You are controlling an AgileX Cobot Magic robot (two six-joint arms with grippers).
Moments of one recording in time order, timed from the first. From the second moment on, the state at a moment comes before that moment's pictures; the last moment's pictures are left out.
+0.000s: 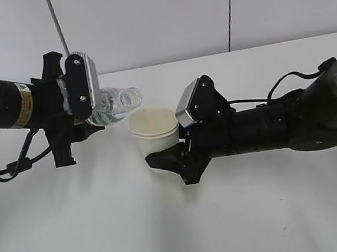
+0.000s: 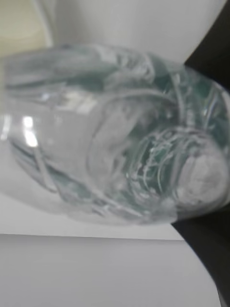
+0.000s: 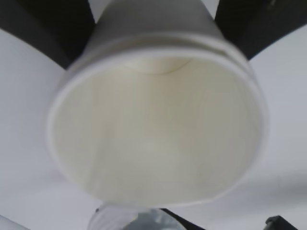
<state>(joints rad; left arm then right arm) -0.33 1.77 -1.02 1.77 -0.24 -0.43 0.33 2.11 -0.98 -0.98 -0.83 0.40</state>
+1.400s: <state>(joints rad) -0.39 1.73 -1.07 1.84 -0.07 -0.42 0.33 2.11 -0.99 -0.95 -0.80 0.41</state>
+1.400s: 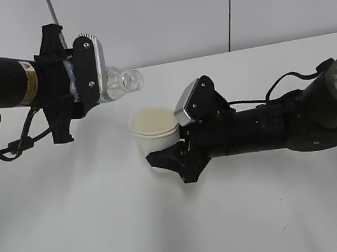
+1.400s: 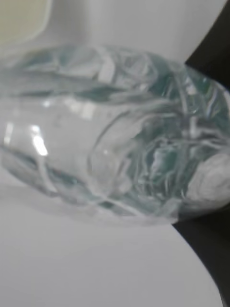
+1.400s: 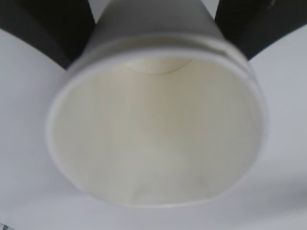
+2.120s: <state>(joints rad) -0.39 1.73 -1.07 1.84 -0.07 -0.30 0.33 2.11 -1.01 -0.99 -0.80 0.43</state>
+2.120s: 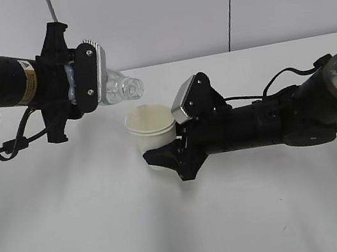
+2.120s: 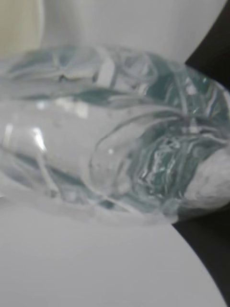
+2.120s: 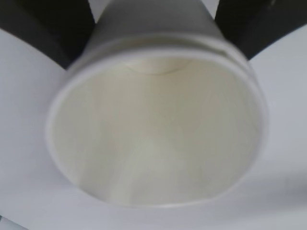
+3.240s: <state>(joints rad) -0.39 1.73 -1.07 1.84 -0.02 -0.16 0.34 2.11 -1.01 -1.04 -0.84 0.47</state>
